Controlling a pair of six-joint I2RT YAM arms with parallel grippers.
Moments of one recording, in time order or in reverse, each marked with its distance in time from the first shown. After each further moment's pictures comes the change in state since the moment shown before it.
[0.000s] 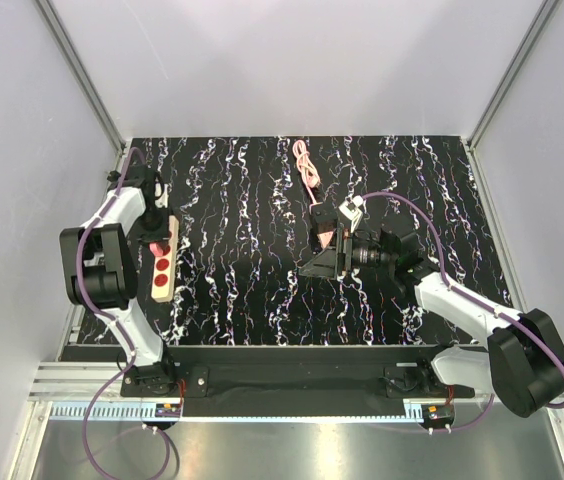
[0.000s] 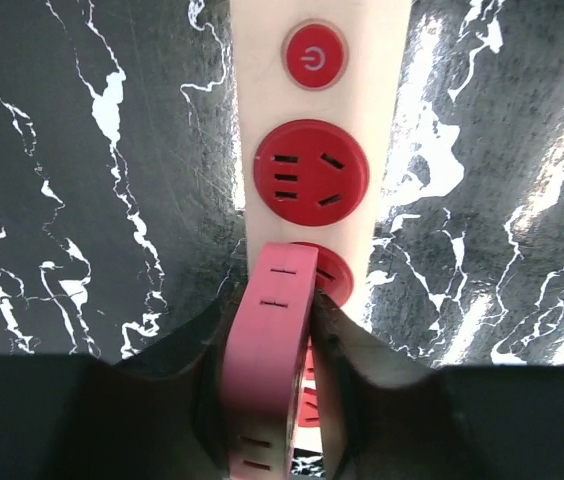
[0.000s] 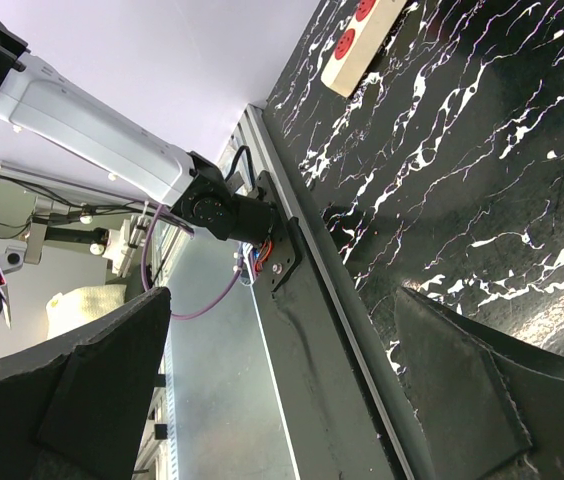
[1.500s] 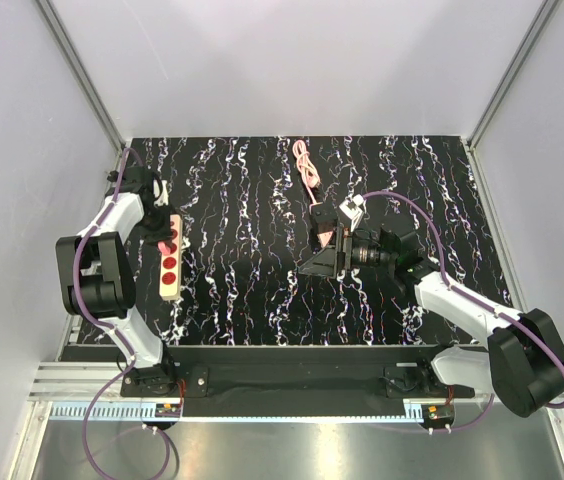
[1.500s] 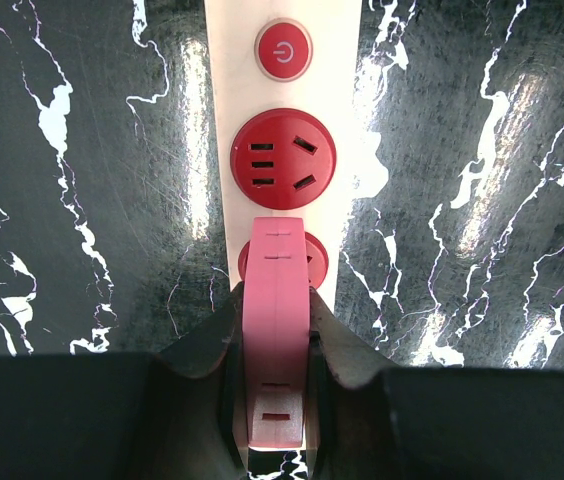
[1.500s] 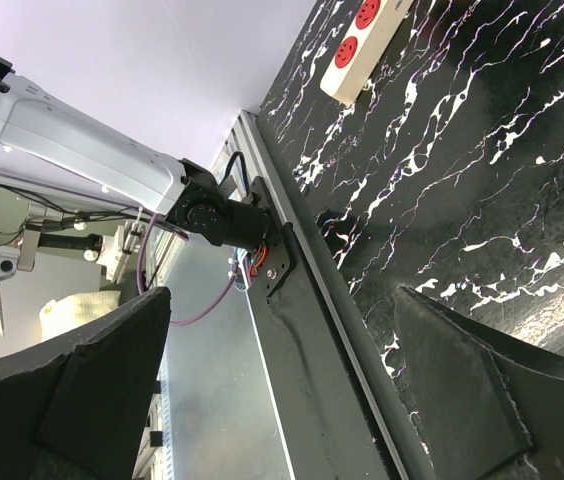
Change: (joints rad) left arm 0.003 -0.050 -0.066 0.081 0.100 -0.053; right arm 0.000 0.002 0.006 -0.010 0.018 -0.008
